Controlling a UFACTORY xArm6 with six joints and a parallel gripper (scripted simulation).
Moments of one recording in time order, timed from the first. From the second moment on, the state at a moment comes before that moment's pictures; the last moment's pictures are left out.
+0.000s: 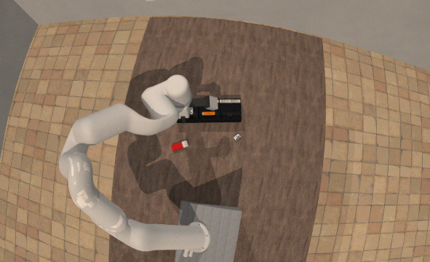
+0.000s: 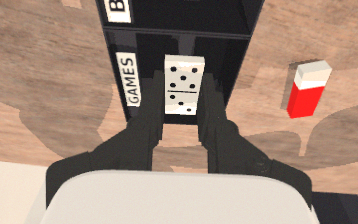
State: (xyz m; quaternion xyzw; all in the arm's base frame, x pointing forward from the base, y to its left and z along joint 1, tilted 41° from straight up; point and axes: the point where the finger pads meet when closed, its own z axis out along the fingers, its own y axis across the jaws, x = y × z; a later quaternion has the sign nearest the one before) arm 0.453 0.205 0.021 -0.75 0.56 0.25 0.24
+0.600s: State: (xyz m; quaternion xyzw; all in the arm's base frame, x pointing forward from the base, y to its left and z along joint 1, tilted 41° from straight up) arm 0.450 0.221 0.002 -0.75 0.56 0.25 0.24
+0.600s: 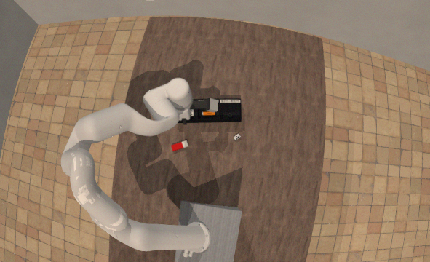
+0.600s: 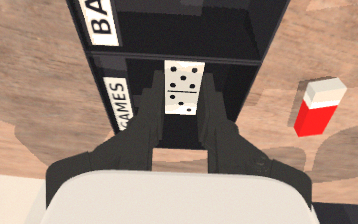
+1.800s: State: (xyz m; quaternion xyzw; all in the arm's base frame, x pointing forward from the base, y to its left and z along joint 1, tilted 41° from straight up) arm 0.448 0.219 0.002 -0.75 0.56 0.25 0.24
